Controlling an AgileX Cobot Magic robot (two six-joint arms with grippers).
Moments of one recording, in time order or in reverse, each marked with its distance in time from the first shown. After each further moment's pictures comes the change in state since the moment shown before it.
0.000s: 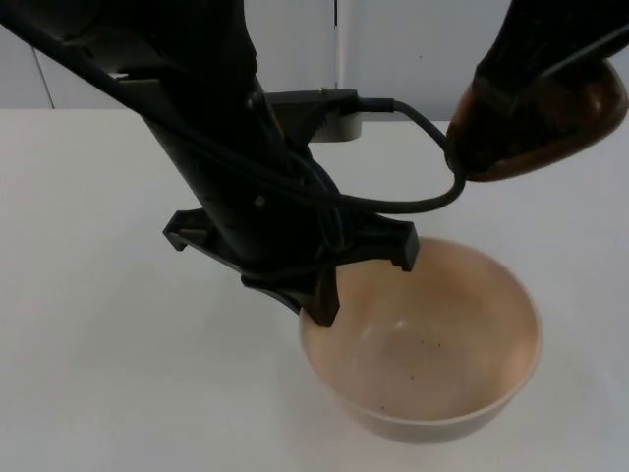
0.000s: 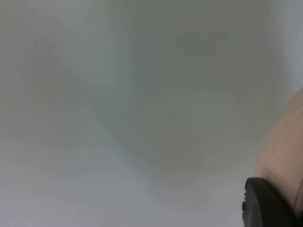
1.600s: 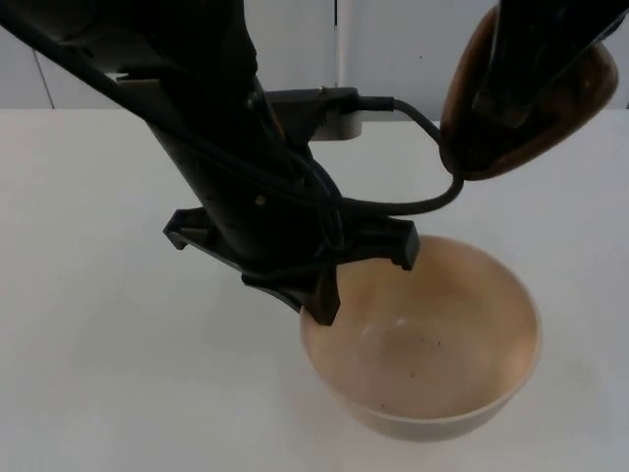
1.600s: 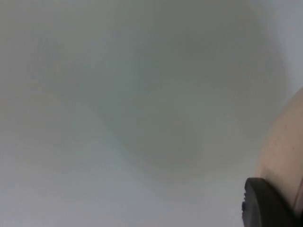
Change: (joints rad) right arm 0.084 0.000 0.000 -0.101 0.002 -0.119; left arm 0.000 0.000 0.000 0.000 -0.006 0.000
